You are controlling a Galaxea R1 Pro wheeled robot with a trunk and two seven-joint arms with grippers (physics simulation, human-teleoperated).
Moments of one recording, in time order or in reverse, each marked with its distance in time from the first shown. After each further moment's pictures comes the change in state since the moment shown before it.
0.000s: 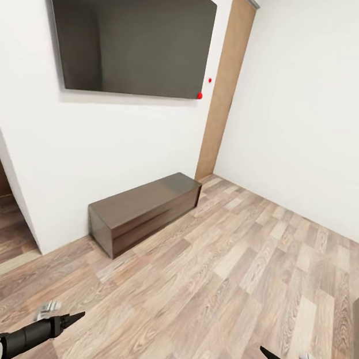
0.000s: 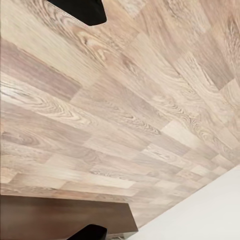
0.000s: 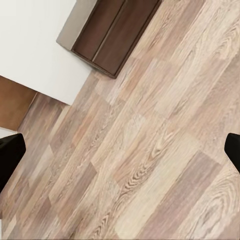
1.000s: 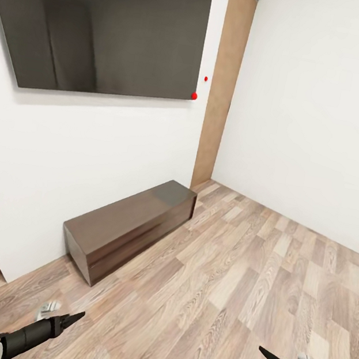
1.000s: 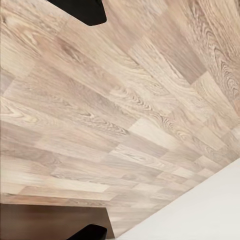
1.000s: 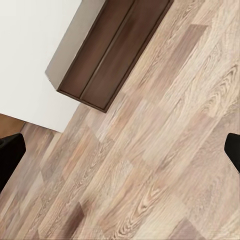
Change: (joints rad) left arm 0.000 0.000 0.000 0.000 0.000 0.000 0.001; right arm 0.000 0.005 0.000 0.000 0.000 0.000 0.000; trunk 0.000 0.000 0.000
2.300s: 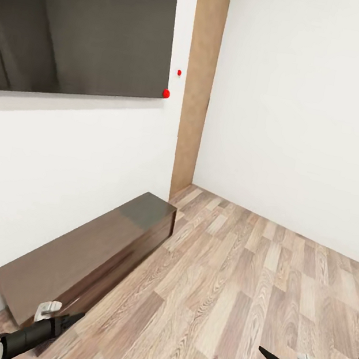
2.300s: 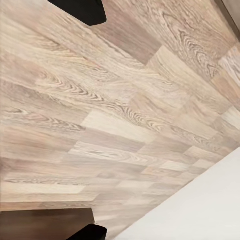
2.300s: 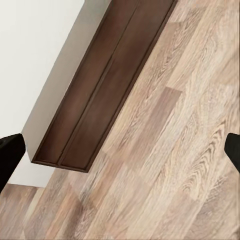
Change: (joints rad) left arm 0.000 -0.001 -0.001 0.000 0.000 0.000 0.001; right arm 0.000 0.001 0.001 0.000 0.000 0.000 0.000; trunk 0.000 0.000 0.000
